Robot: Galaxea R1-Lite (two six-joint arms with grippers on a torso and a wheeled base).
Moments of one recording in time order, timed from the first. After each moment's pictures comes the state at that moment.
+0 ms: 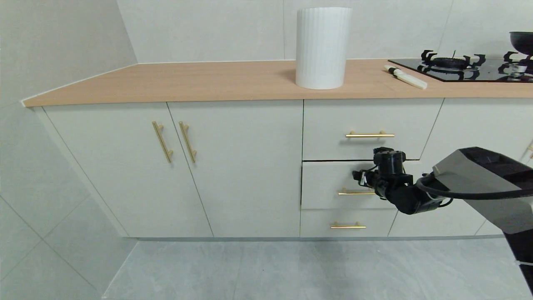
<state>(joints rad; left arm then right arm) 0.00 0.00 0.00 0.00 0.01 0.00 0.21 2.47 -1.41 -0.68 -0.29 0.28</state>
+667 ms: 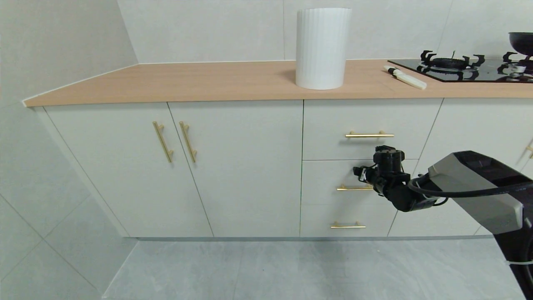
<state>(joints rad) 0.00 0.00 0.00 0.00 0.01 0.00 0.18 2.54 -1.52 -0.70 -0.30 0.33</state>
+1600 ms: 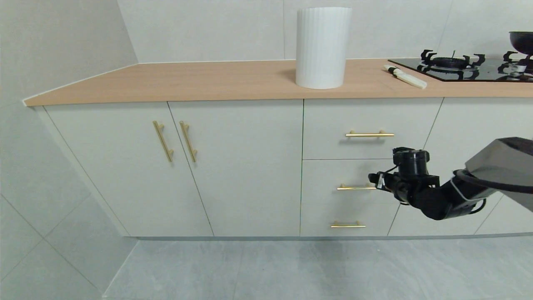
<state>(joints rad) 0.00 0.00 0.00 0.00 0.01 0.00 0.19 2.25 -1.12 -0.71 -0.31 0.29</state>
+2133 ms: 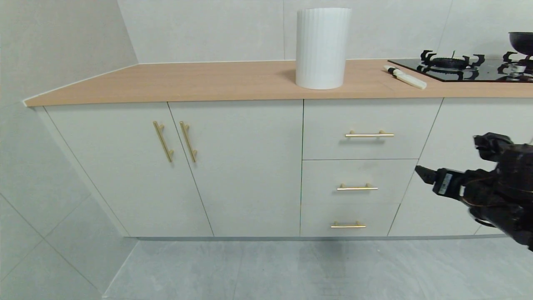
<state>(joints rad) 0.00 0.00 0.00 0.00 0.01 0.00 0.20 1.61 -0.51 -0.90 -0.32 0.23</state>
